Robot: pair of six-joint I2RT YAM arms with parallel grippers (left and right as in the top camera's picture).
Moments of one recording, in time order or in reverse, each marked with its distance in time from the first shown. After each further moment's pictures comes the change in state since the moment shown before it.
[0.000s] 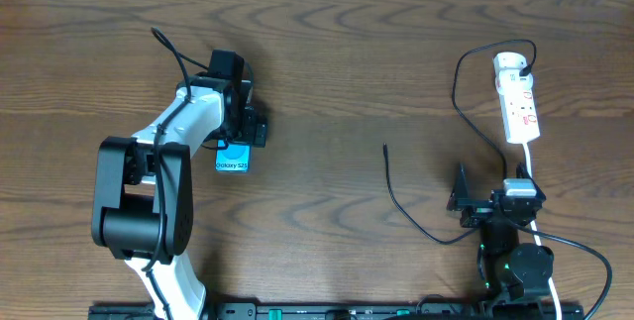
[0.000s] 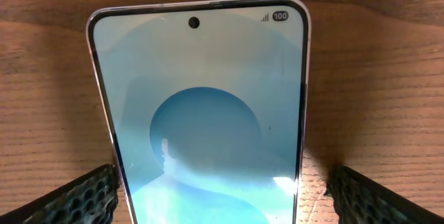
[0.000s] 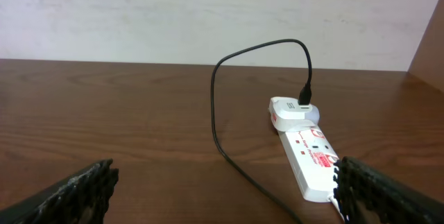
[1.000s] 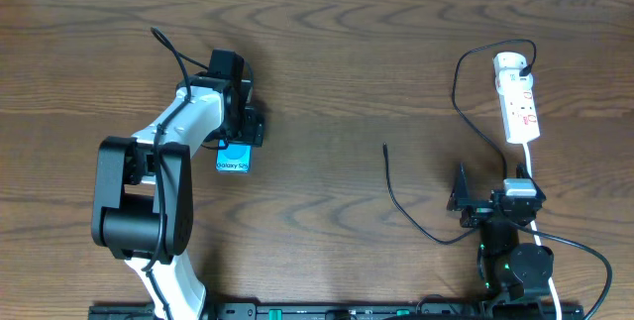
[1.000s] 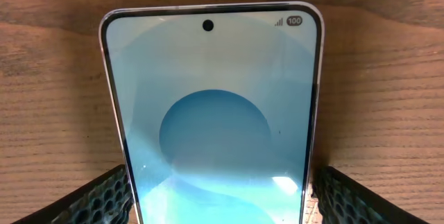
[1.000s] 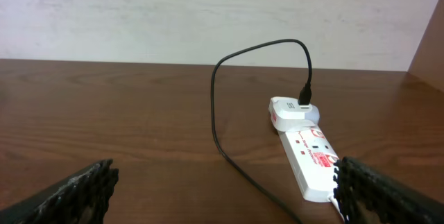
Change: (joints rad) left arm 0.000 0.000 0.000 0.003 0.000 0.000; right arm 0.000 0.000 0.000 0.000 0.000 0.000
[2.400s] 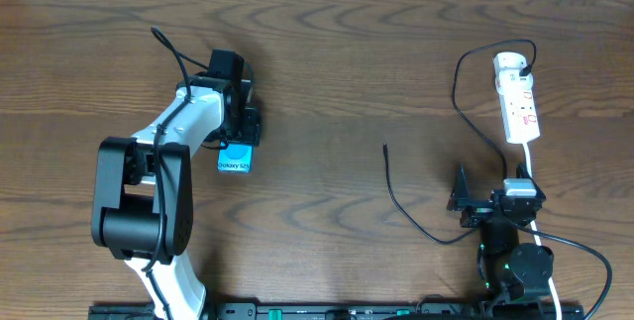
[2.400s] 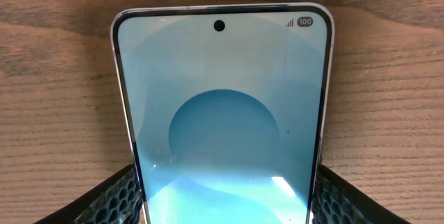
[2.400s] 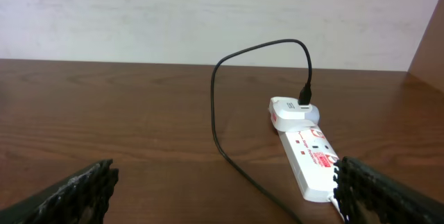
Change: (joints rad) left arm 0.000 0.000 0.000 0.000 0.000 0.000; right arm 0.000 0.000 0.000 0.000 0.000 0.000
